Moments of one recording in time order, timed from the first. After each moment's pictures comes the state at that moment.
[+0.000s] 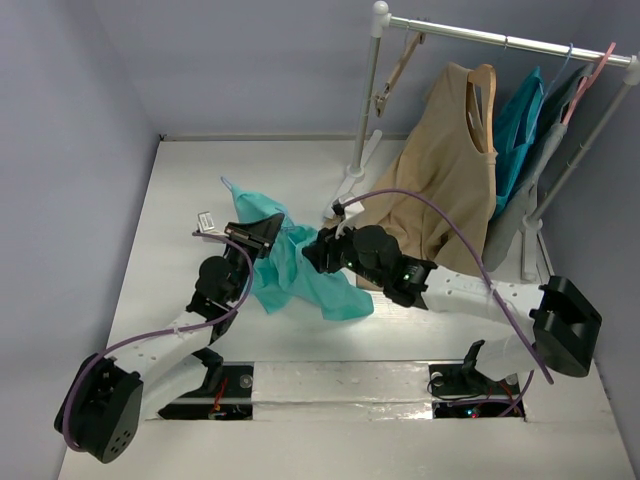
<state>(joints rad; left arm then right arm) -0.51 0.92 0.24 0.86 -0.18 -1.26 1.01 1.38 0.88 0.29 0.18 0.41</state>
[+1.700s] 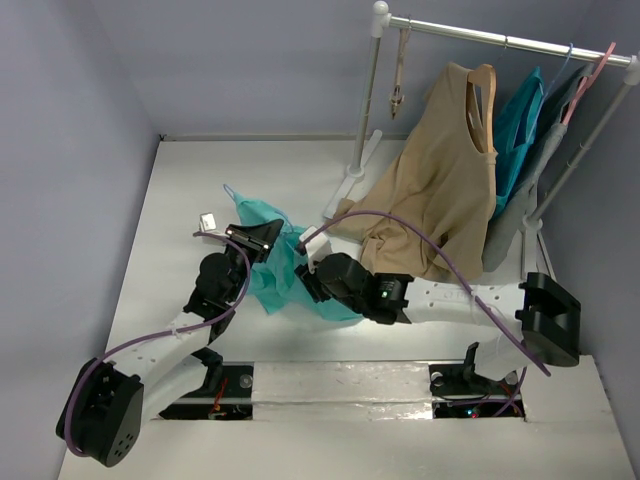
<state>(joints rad) -0.47 0.91 0.24 0.73 -0.12 -1.27 1.21 1.47 0.98 -0.02 0.43 0.16</state>
